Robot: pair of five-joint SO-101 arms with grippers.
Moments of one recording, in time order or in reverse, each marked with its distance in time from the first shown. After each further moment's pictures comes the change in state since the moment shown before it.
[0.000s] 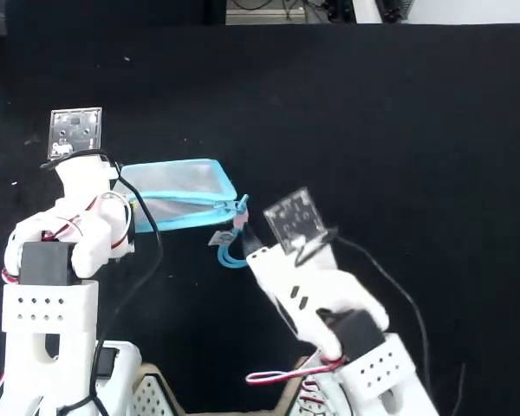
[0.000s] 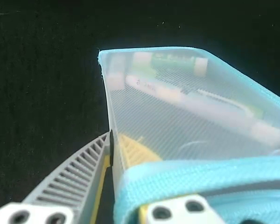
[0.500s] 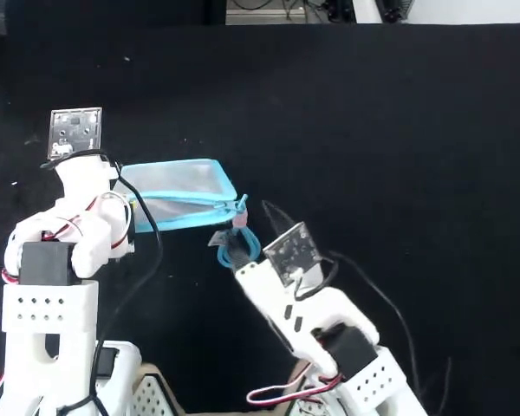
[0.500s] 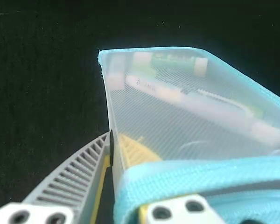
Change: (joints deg) left arm 0.0 0.0 0.0 0.0 0.0; right arm -6.2 -18.0 13.1 -4.8 -0.9
